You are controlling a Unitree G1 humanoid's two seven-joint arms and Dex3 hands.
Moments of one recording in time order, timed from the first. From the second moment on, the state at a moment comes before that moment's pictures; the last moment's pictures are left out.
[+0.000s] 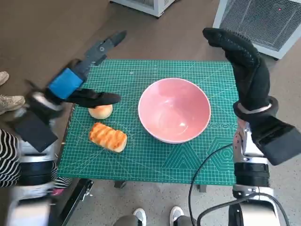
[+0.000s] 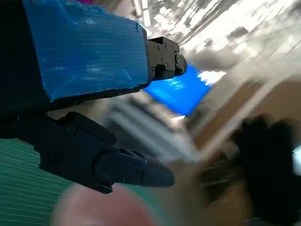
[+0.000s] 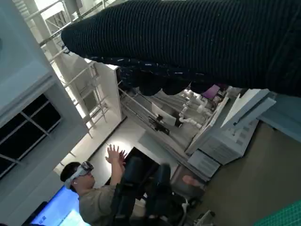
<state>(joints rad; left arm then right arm) -0.65 0.61 0.10 0.13 0.06 -0.28 -0.58 -0.77 -0.19 -0.15 0.51 0.17 -0.75 0.42</state>
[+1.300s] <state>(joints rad) -0.45 0.81 -0.18 -0.05 0.28 0.04 -0.80 -0.77 -0.19 -0.15 0.53 0.20 -0.74 0.41</state>
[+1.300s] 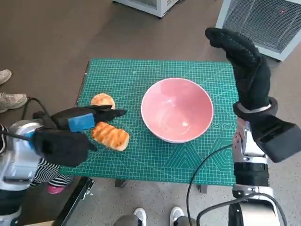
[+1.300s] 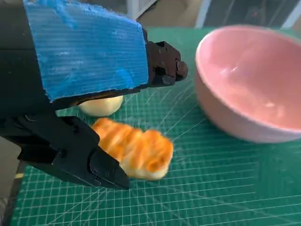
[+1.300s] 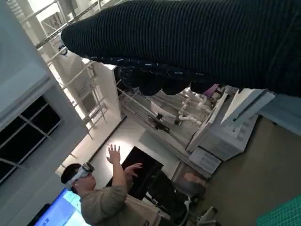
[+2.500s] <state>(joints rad) -0.60 0.63 -0.38 0.45 0.55 -0.13 -0.55 -0.73 -0.19 -0.15 0.47 0.23 -0.69 0.41</state>
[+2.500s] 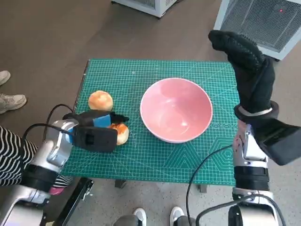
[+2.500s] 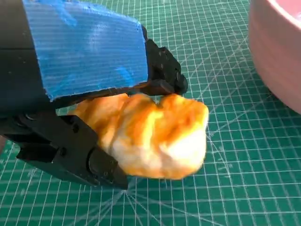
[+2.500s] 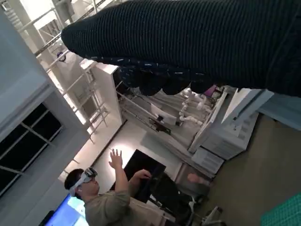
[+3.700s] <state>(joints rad) -0.64 0.69 -0.10 -0.16 0.25 -0.10 -0.67 -0.72 -0.19 -0.15 0.46 0.23 -0.67 0.41</state>
